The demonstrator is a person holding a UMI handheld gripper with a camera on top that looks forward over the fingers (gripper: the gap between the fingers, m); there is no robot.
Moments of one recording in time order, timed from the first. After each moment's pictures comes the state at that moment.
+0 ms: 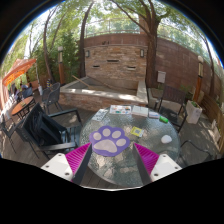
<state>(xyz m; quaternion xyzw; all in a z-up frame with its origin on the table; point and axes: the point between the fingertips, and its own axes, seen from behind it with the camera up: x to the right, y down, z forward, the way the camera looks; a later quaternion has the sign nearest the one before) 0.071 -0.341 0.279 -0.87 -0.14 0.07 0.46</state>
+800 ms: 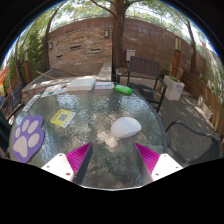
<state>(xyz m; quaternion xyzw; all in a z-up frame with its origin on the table) 0.355 -0.095 0.012 -0.91 -0.01 -0.01 0.41</state>
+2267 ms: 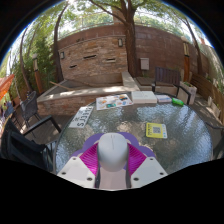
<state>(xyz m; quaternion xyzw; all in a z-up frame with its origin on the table) -0.011 -0.090 0.060 -0.89 -0.01 0.06 0.46</state>
